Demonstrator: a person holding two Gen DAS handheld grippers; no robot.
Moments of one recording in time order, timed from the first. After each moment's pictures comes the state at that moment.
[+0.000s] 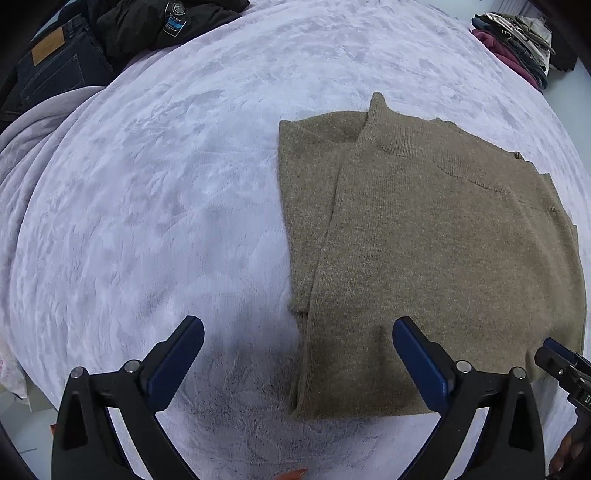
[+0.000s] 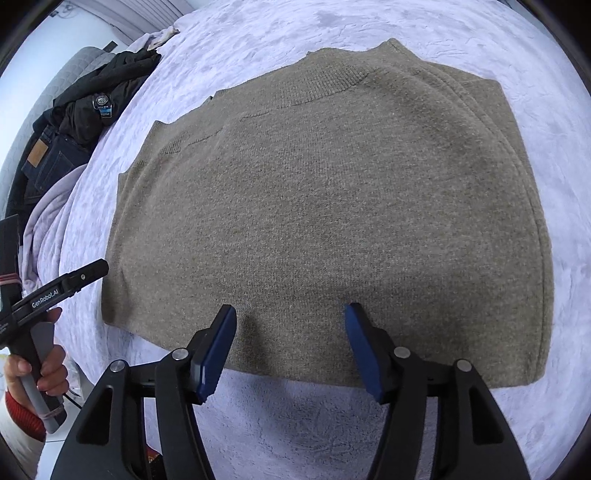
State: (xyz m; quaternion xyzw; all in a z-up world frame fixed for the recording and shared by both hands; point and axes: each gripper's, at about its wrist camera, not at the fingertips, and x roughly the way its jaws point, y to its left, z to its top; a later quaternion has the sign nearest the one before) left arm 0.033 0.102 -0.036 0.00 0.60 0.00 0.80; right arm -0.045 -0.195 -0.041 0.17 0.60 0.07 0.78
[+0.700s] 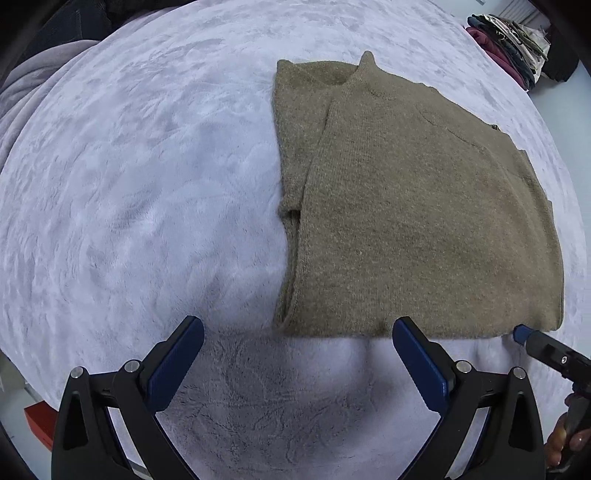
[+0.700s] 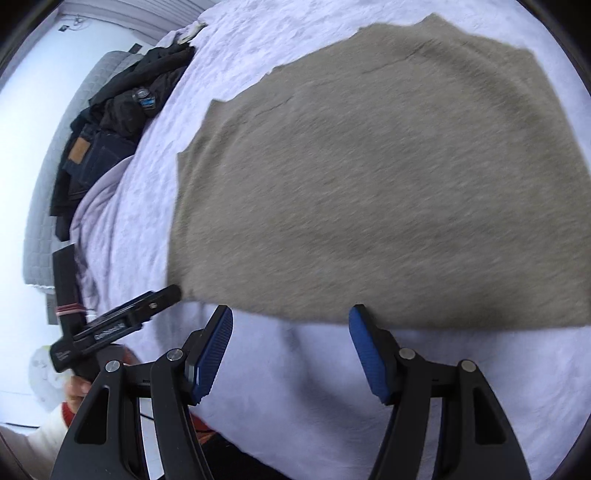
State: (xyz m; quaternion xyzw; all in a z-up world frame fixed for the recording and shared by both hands) left arm -0.028 0.116 -0.054 -0.06 0.63 -0.04 0.77; right arm -0.063 -0.159 -0.036 0.26 0.61 0.16 0.73
